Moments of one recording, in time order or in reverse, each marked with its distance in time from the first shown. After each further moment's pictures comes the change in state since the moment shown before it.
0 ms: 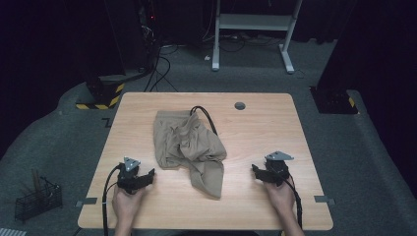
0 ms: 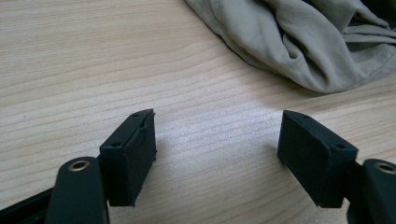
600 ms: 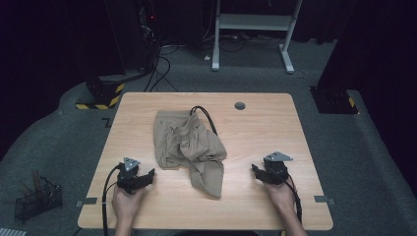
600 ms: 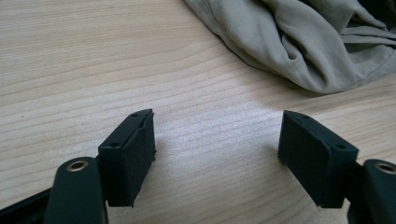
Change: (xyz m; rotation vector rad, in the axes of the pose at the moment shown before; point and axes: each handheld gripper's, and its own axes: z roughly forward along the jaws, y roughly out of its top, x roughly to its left) left arm 0.001 0.000 0.000 0.001 -0.011 -0.003; right arm 0.004 -0.001 -0.001 -0.009 0.010 -0.009
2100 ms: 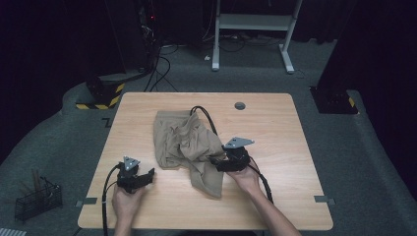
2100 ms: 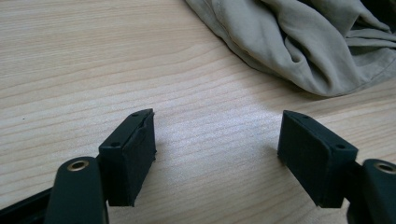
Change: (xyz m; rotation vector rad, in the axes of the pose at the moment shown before) left arm 0.001 0.001 0.001 0.001 0.001 0.001; right arm 0.089 0.084 0.032 -0.113 0.342 -0.177
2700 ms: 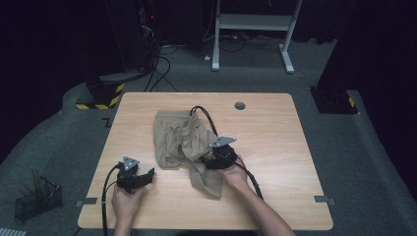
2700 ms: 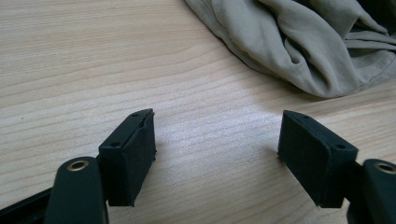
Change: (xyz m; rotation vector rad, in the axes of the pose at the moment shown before) left arm 0.001 0.000 0.000 -0.002 -0.007 -0.009; right arm 0.009 0.005 0.048 0.087 -0.029 -0.053
